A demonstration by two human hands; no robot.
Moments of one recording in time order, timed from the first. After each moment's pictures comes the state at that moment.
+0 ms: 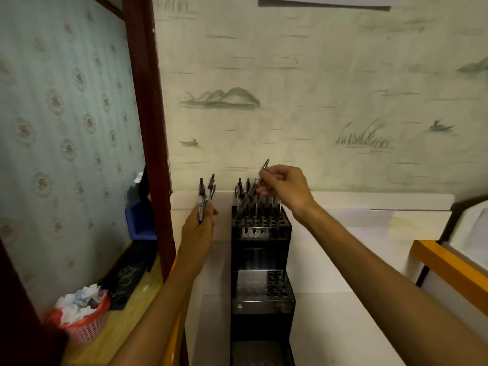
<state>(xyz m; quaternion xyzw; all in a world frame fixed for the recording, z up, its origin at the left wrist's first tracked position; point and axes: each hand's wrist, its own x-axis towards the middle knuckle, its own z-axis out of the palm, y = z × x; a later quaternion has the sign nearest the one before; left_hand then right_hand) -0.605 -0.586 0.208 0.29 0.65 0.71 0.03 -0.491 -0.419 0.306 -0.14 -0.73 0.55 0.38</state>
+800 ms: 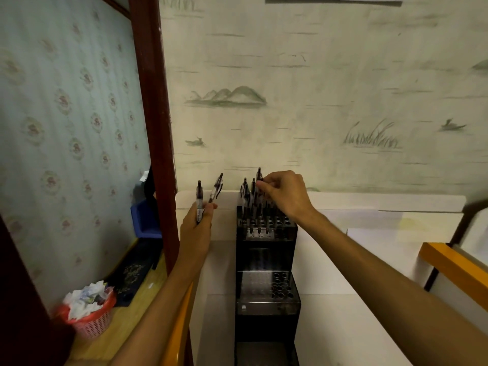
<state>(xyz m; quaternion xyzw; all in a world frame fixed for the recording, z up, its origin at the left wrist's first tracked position) -0.612 -0.593 0.209 0.30 0.63 0.72 -0.01 -0.507 -0.411 0.291 -0.15 -0.86 0.26 0.41</state>
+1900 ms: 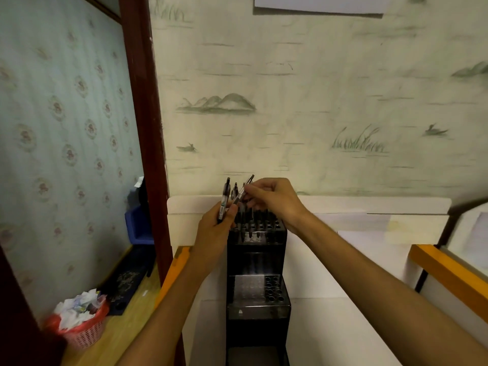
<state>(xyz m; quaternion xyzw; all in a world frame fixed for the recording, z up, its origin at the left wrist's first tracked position) -0.575 -0.563 0.231 0.39 0.61 0.69 0.05 -0.484 -0.433 0.304 -0.12 -0.74 0.58 0.31</state>
